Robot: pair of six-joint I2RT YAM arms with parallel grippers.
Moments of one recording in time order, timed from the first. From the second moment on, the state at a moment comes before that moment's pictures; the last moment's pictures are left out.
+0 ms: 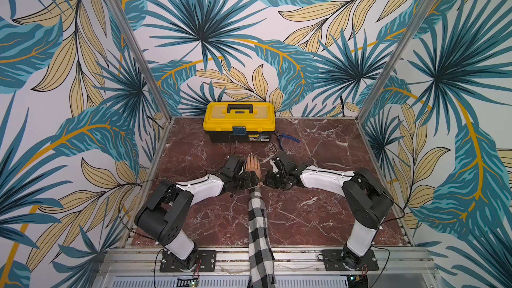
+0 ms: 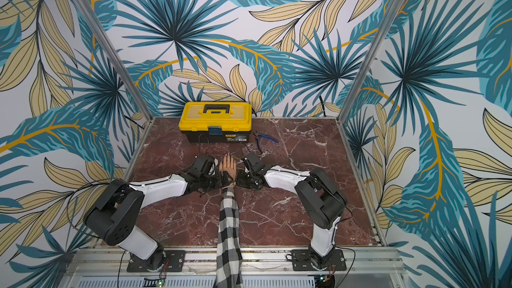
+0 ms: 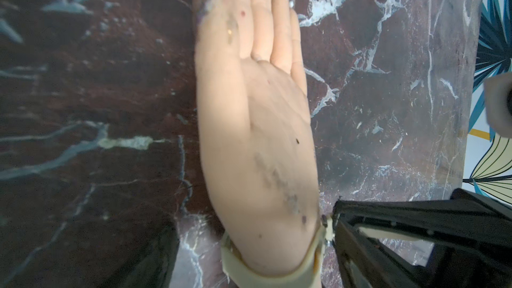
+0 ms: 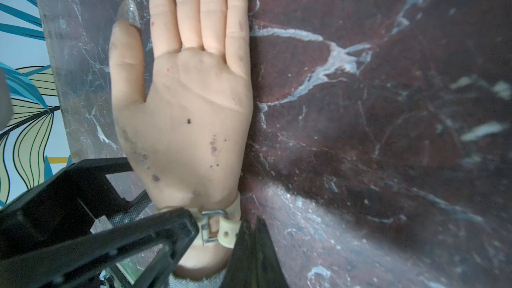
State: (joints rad) left arm -0.51 1.60 0.79 -0.12 0.24 -0.75; right arm 0.67 1.82 1.07 -0.21 -0.24 0.84
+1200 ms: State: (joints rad) left arm -0.57 1.69 1.03 -0.42 0.11 -0.64; right arm 0.67 1.82 1.07 -0.18 -0.27 0.84
